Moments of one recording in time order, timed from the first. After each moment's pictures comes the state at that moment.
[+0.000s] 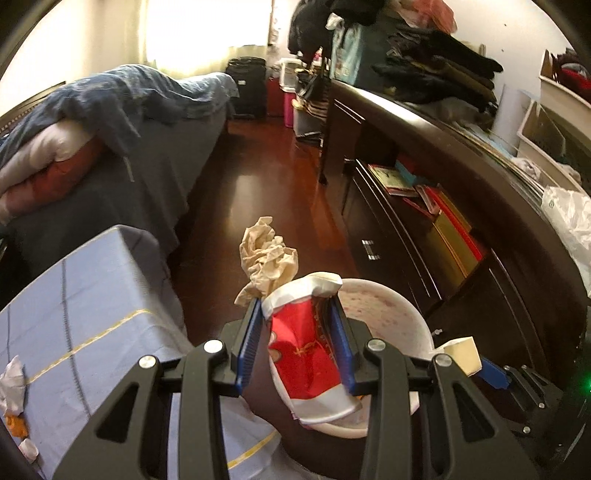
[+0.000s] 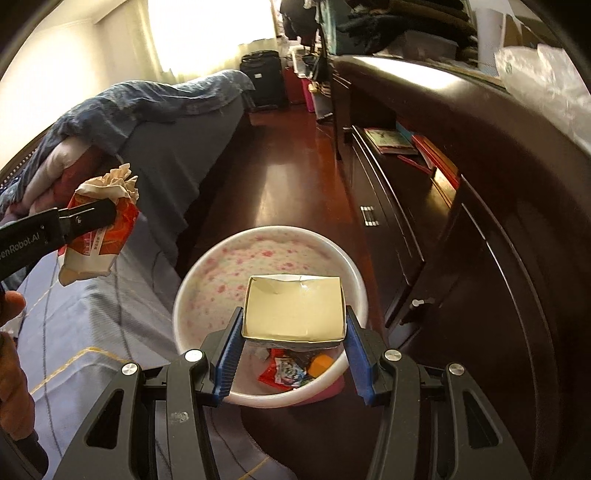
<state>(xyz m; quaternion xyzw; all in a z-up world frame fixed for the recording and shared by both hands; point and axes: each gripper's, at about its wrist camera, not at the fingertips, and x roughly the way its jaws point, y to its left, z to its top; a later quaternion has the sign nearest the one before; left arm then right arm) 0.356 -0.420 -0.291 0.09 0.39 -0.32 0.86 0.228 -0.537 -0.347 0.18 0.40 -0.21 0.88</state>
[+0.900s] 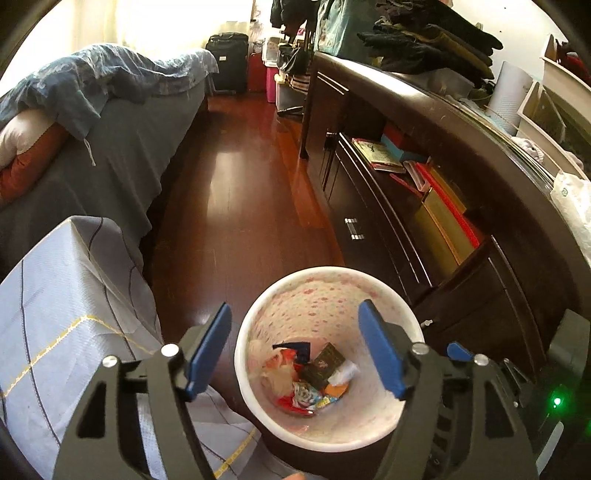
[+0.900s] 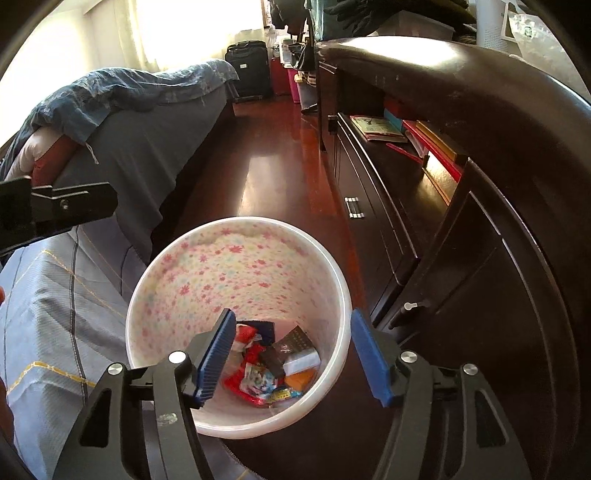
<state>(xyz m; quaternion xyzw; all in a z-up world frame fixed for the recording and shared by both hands) 0.373 -0.462 -0.318 0.10 0.43 -0.34 0.83 0.250 -0.556 -0.378 0.16 0.41 -0.24 0.86</state>
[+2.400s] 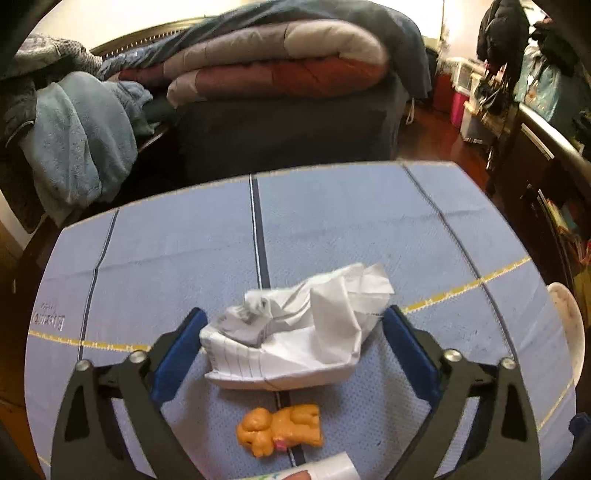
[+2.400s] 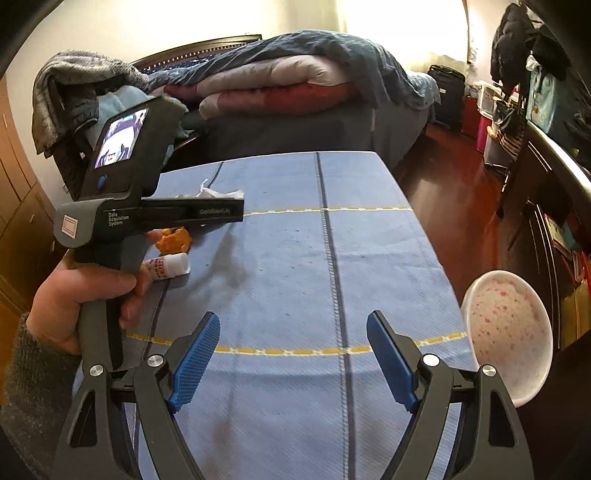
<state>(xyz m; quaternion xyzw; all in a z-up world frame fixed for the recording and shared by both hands) 0.453 -0.100 -0.330 0.03 0.44 -0.04 0.90 0.287 -0.248 -0.303 0.03 0.42 0.07 0.90</state>
